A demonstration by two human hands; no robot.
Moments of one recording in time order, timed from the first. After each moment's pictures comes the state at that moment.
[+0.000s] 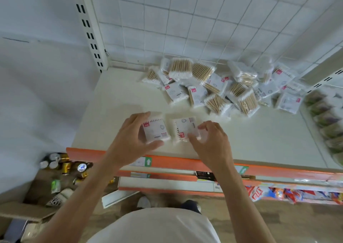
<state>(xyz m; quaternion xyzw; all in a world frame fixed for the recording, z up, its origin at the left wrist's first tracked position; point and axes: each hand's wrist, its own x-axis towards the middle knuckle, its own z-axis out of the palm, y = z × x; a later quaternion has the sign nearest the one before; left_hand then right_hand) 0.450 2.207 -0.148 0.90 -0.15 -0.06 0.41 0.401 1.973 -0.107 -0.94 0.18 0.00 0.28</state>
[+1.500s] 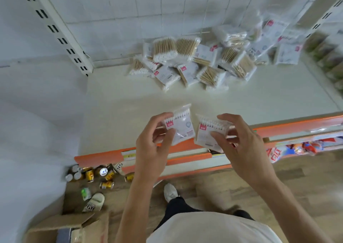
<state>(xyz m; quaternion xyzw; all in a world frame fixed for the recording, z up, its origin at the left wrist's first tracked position) 0.386 2.167 -0.117 0.75 -0.12 -0.06 0.65 0.310 1.964 -0.096 -0.90 0.14 -0.10 0.40</state>
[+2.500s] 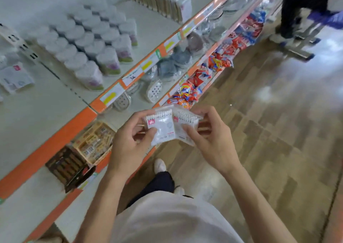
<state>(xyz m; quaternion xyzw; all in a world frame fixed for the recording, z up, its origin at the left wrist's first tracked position) 0.140 1.677 -0.098 0.69 -0.38 -0.33 0.53 -0.037 1.569 -0.096 -0.70 0.41 -0.29 0.50</state>
